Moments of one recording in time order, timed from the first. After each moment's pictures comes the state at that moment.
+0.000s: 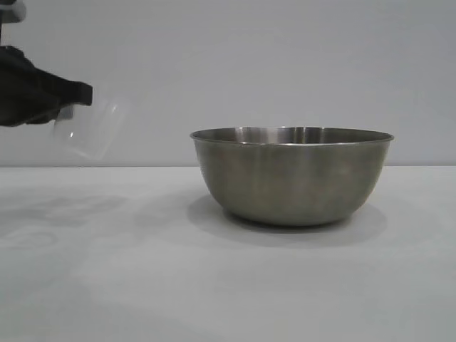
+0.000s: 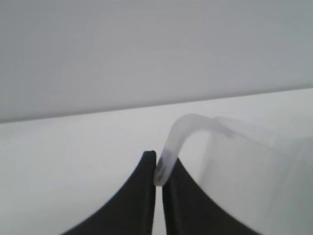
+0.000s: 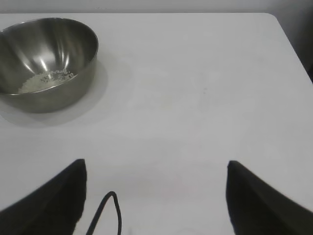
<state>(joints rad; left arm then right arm) -0.23 2.10 -0.63 -0.04 -1.13 -0.07 0.17 -0.02 -0.49 -0.07 1.14 0.08</state>
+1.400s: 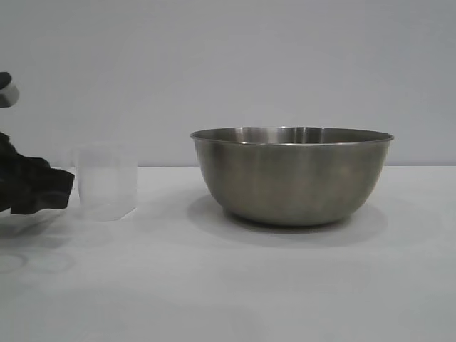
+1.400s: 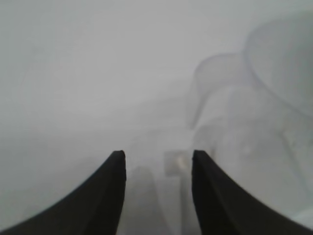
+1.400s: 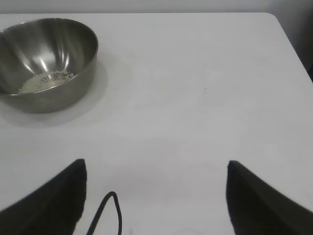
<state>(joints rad) -0.23 1.97 -0.44 0.02 -1.14 -0.06 0.17 -0.02 -0.49 -0.07 1.14 0.08</state>
